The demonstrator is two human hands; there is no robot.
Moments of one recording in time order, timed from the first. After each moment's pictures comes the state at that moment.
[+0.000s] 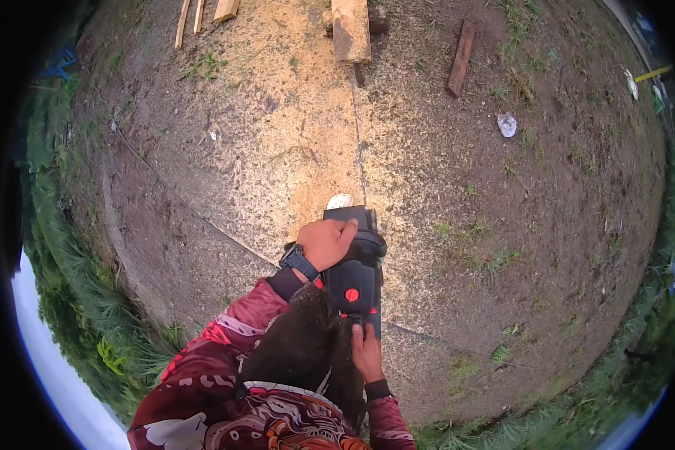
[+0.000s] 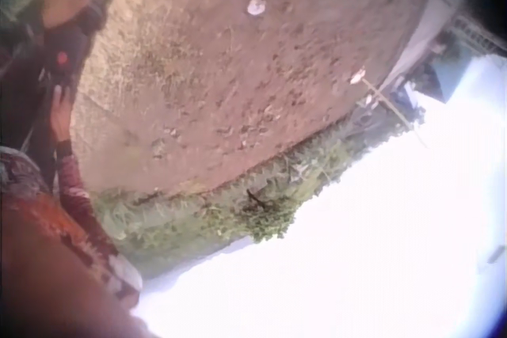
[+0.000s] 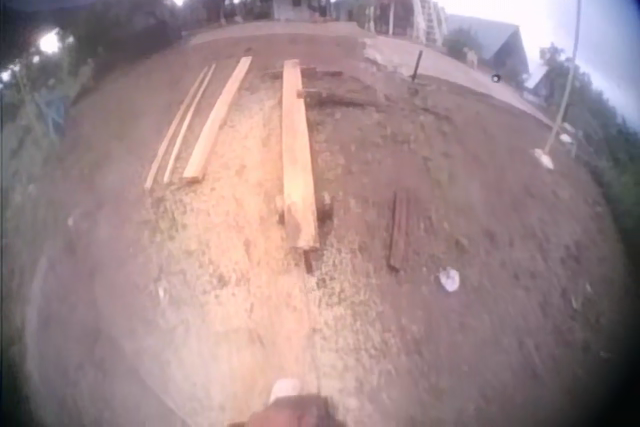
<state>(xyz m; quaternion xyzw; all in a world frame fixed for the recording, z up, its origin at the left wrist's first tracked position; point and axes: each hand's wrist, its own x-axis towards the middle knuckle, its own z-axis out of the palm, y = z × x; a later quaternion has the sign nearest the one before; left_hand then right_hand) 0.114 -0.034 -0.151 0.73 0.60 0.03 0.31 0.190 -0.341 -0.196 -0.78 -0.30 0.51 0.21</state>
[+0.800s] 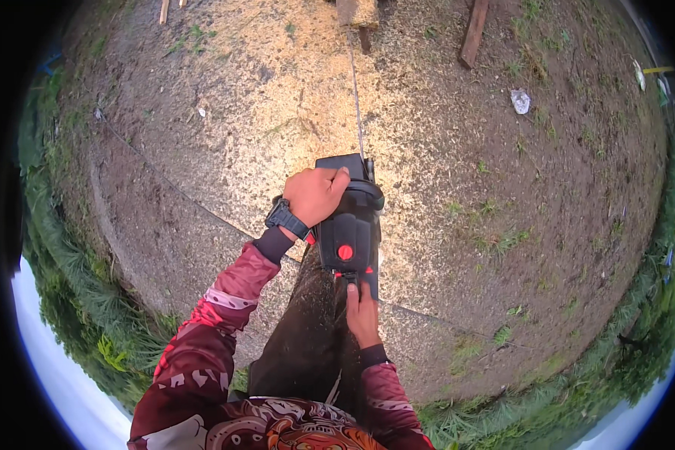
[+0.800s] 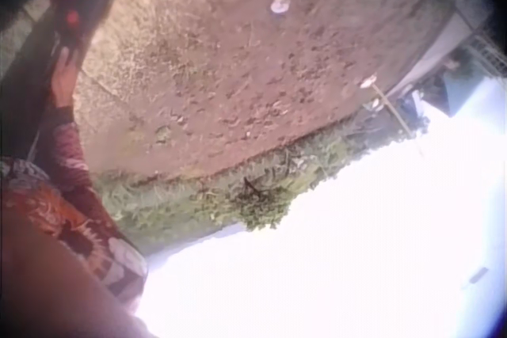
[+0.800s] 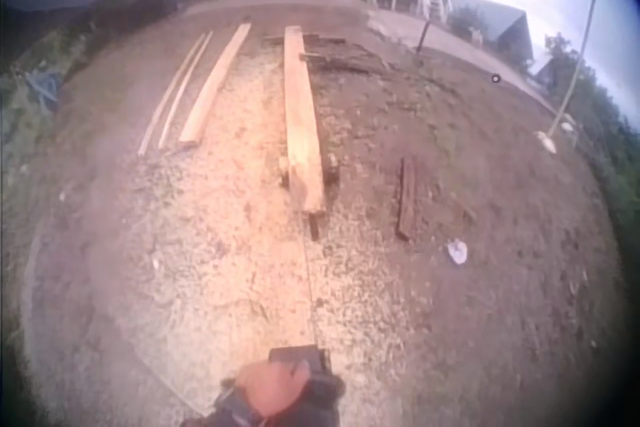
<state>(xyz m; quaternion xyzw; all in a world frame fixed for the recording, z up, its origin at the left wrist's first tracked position) 0.065 0.026 -0.208 0.75 0.59 0.09 0.28 0.137 -0.269 -0.268 -0.76 -0.26 0.52 0.27</state>
